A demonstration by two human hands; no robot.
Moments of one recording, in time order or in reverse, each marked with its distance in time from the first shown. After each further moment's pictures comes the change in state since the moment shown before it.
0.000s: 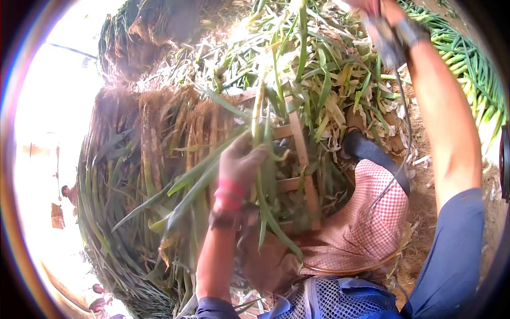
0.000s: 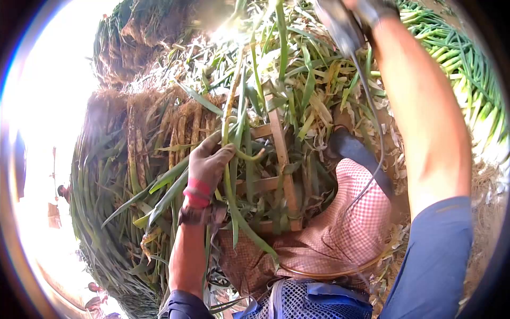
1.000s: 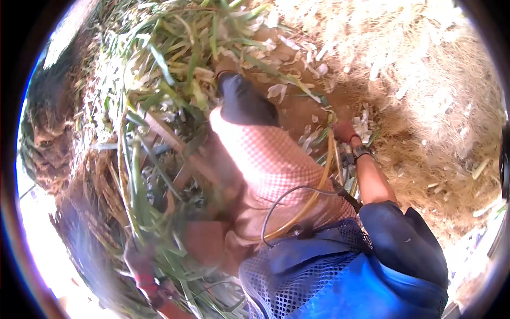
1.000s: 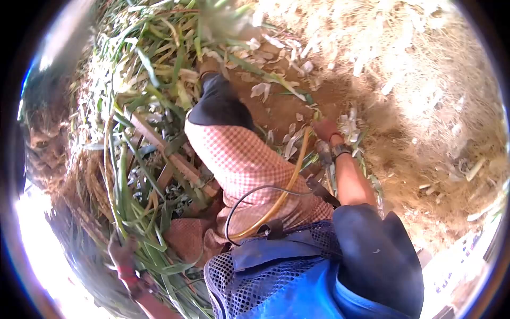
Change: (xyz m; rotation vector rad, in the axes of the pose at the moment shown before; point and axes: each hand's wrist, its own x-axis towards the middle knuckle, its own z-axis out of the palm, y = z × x) left_hand -0.126 0.026 -0.050 0.827 -0.084 -0.202; right_hand -0.797 0.189 0.166 -0.072 -0.710 0.894
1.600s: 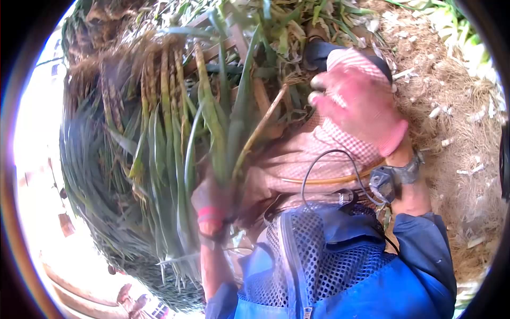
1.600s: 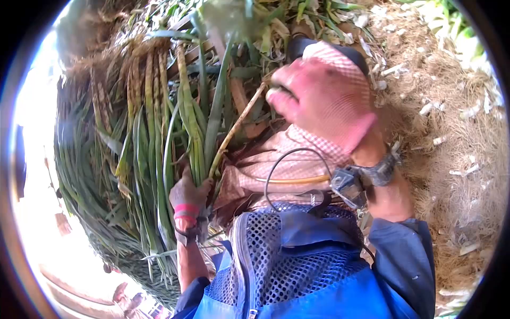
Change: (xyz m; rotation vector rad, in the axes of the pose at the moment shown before) left_hand -0.124 -0.036 0.145 0.607 0.016 -0.223; right_hand -0.145 -0.350 -0.277 0.073 0.311 -0.886
